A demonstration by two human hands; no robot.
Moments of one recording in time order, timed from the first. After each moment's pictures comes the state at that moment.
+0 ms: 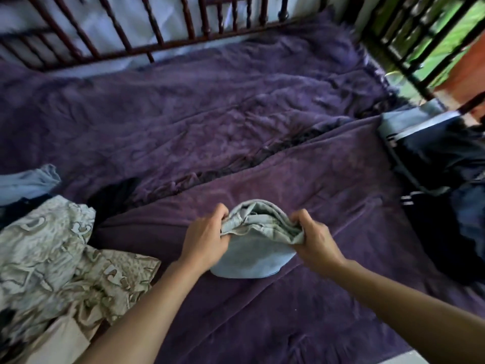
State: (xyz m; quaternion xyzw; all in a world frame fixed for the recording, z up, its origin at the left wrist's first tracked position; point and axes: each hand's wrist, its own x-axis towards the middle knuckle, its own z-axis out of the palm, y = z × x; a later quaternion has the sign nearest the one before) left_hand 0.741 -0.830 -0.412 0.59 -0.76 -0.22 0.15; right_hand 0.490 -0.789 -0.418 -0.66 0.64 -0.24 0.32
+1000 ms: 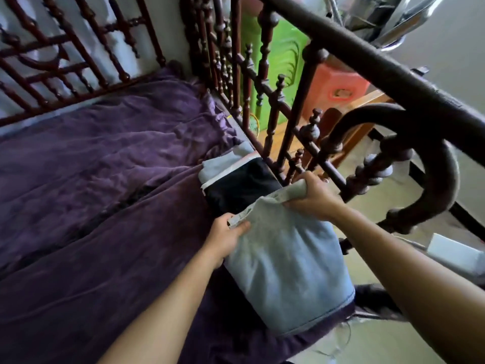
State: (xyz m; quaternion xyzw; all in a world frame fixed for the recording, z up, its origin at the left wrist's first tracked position) left_hand 0.129 -0.861 -0.345 0.56 -0.48 -0.64 0.22; right_hand -0.114 -0.851 -0.299 -0.53 0.79 -0.12 0.26
